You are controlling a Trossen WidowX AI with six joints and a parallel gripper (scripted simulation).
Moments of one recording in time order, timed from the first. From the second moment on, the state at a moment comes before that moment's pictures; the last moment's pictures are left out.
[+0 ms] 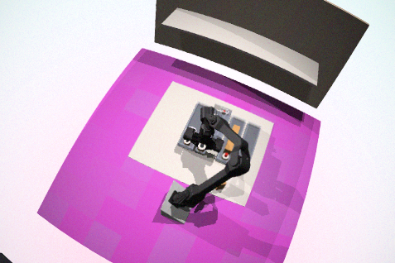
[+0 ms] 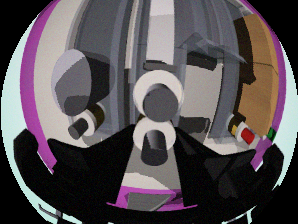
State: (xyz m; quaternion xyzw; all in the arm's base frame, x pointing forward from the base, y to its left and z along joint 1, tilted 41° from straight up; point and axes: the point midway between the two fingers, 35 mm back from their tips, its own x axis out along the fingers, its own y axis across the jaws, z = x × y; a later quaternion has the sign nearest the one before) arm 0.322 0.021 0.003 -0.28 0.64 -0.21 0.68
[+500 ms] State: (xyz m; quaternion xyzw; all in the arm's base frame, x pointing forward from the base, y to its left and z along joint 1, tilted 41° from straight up) arm 0.322 0.021 0.003 -0.28 0.64 -0.21 0.68
